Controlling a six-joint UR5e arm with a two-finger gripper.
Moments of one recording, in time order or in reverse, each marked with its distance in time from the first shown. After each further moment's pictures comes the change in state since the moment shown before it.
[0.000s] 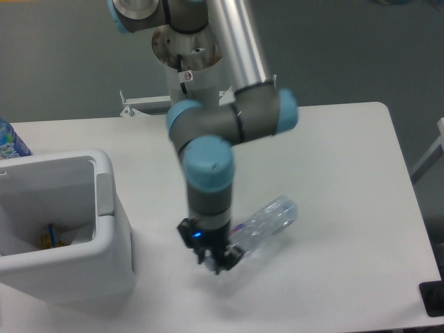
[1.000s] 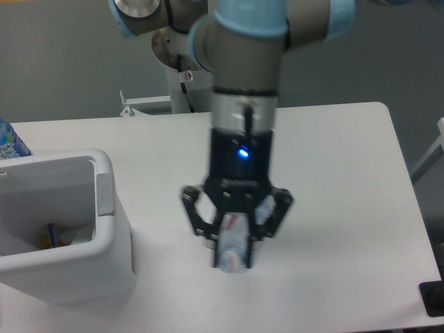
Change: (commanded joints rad) arm -0.066 0.123 0.249 0.023 -0.259 -0.393
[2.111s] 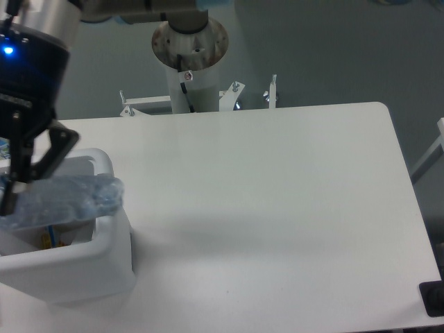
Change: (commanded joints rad) arm -0.272 0.043 -0.015 0.170 -0.003 -0.233
